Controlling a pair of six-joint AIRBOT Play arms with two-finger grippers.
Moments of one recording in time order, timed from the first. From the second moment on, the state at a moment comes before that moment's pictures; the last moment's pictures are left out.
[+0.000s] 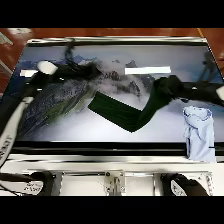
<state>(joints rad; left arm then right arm) -0.25 -1.55 1.53 0.65 -0.77 -1.30 -0.01 -1.02 1.11 -0.94 0.99 1.66</state>
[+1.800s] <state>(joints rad) 0.03 -0.98 1.46 0.82 -0.95 -1.33 0.10 -1.54 0.83 -0.64 0.86 1.44</state>
